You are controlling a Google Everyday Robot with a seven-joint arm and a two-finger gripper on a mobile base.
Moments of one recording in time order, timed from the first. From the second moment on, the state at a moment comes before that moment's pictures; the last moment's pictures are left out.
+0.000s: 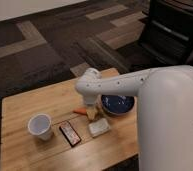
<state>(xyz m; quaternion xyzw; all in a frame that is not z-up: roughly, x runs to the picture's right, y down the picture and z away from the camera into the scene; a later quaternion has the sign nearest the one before) -0.018 0.131 0.832 -0.31 0.04 0.04 0.95</state>
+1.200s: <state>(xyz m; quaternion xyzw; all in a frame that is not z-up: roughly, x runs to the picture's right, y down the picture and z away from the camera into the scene) -0.106 0.052 0.687 -0.24 0.08 -0.07 0.97</state>
